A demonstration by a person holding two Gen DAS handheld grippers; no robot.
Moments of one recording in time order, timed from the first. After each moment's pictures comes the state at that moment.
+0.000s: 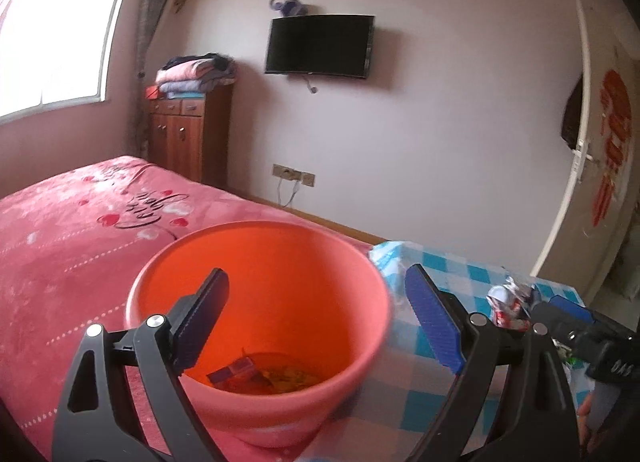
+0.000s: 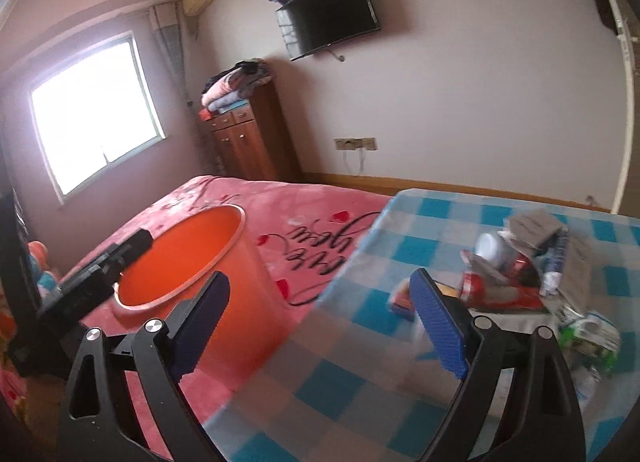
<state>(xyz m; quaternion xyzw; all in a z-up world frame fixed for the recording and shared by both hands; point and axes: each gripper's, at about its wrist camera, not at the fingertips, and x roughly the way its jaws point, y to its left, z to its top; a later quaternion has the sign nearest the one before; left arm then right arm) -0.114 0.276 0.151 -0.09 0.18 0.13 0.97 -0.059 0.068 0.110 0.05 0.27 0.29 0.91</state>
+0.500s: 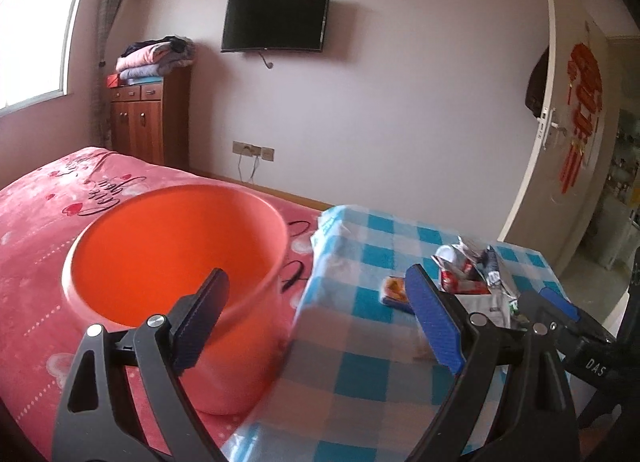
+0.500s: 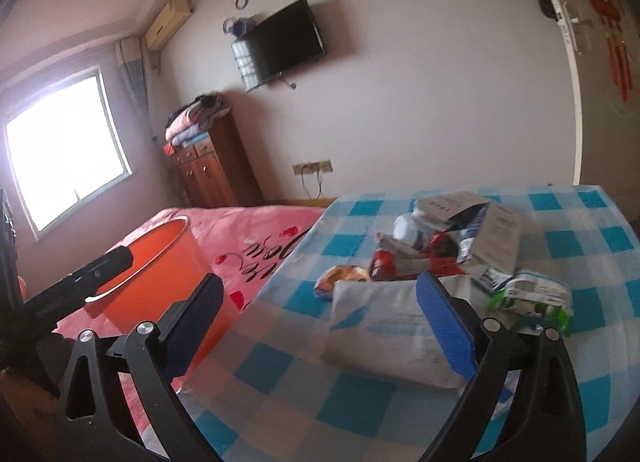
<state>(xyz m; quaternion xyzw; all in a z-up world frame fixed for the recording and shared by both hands) -0.113 0.219 0.136 -0.09 0.23 0.07 0.97 -0.079 -0.013 0.080 0.10 0.23 0.23 0.94</state>
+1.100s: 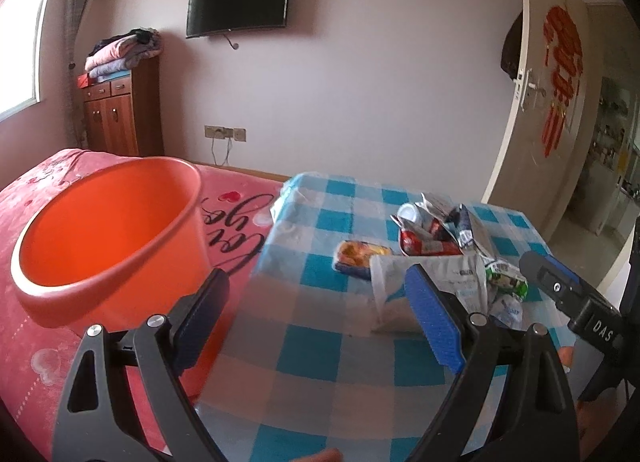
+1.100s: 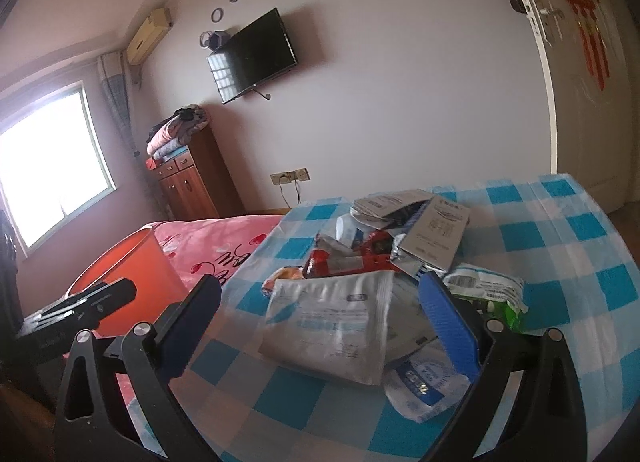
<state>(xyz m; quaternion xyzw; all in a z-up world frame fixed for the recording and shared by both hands) -0.099 0.159 0.111 -0.06 0.27 0.02 0.96 -0.075 -0.072 0.063 0.12 0.23 0.19 0.95</state>
